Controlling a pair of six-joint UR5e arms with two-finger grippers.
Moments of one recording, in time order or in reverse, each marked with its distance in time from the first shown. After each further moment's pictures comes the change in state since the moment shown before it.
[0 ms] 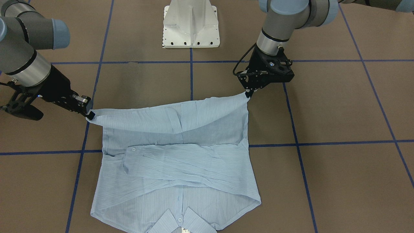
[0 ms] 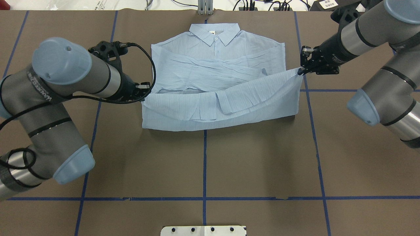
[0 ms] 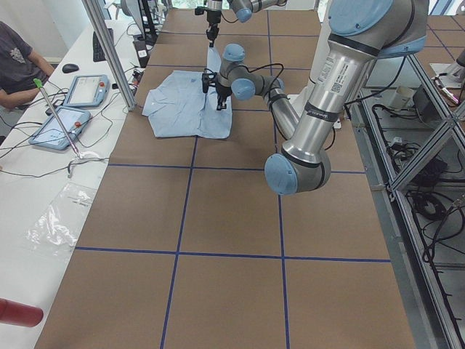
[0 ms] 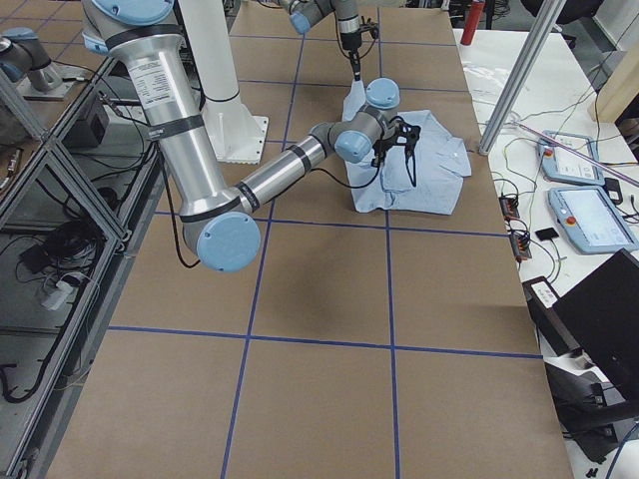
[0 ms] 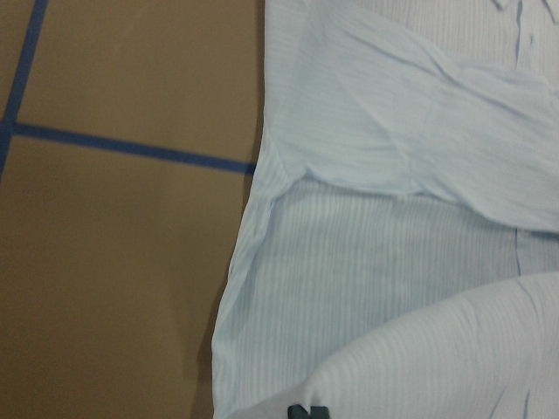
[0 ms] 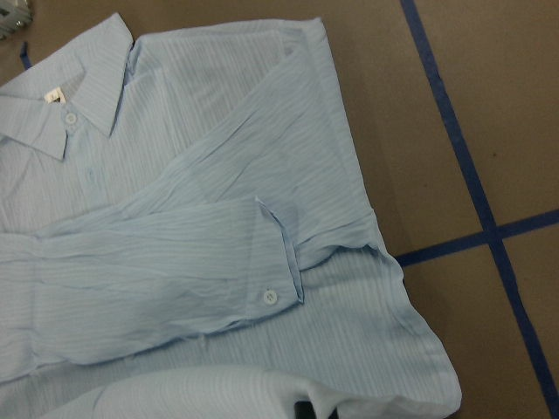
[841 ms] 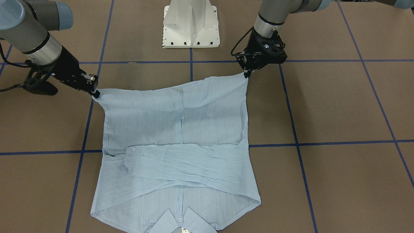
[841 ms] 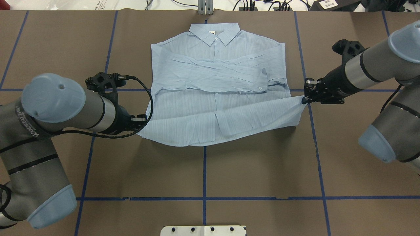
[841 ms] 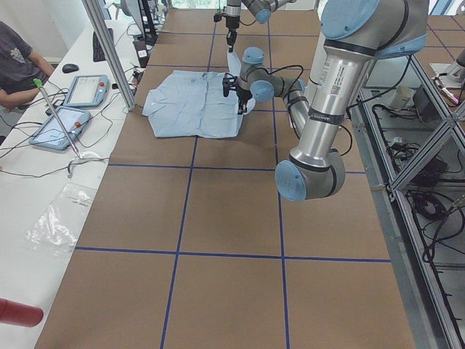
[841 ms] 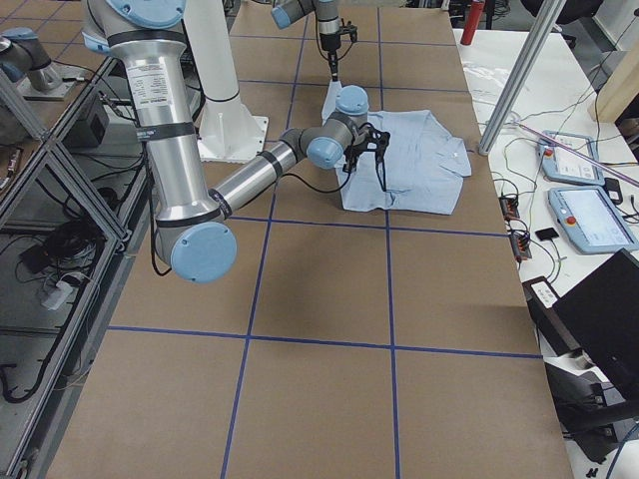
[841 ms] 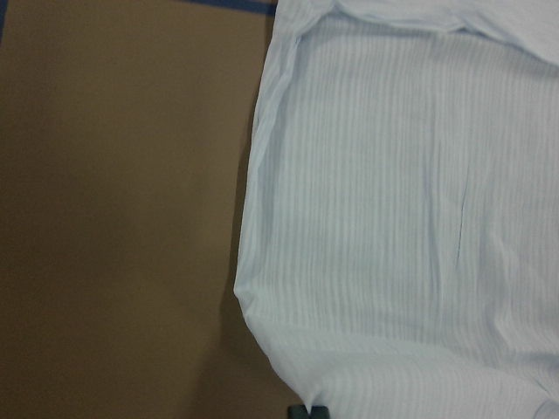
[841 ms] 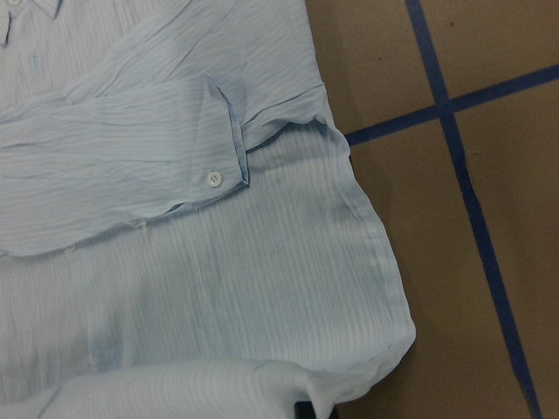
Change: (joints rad) left arm 0.149 0.117 -0.205 0.123 0.030 -0.014; right arm -0.095 -0.176 0.174 -0.003 -0.023 0.019
